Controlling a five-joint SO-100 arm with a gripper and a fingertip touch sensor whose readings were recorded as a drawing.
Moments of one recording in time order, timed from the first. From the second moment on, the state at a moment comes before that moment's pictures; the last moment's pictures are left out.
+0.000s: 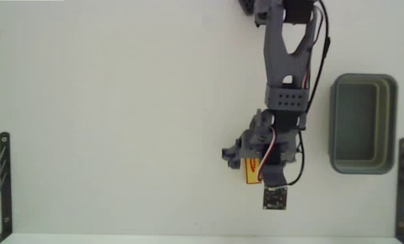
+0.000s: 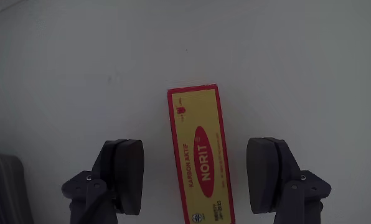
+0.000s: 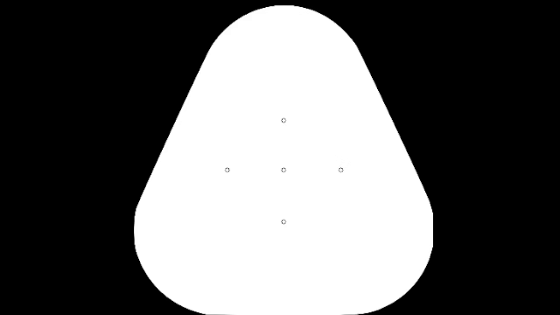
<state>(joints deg) 0.5 87.8 101.2 43.9 -0.3</state>
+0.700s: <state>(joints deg) 0.6 87.9 102.4 41.4 -0.3</state>
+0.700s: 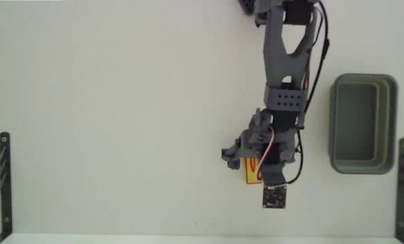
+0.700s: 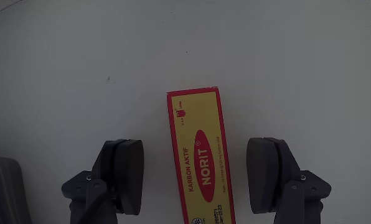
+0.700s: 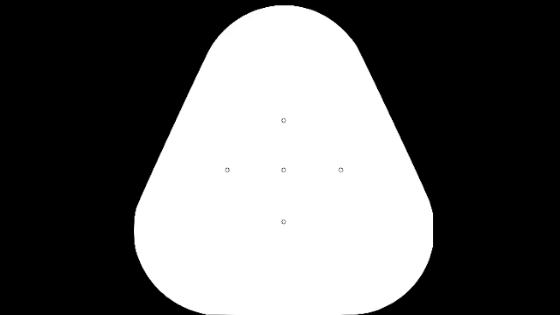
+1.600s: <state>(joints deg) 0.6 87.3 104.4 39.1 -0.1</state>
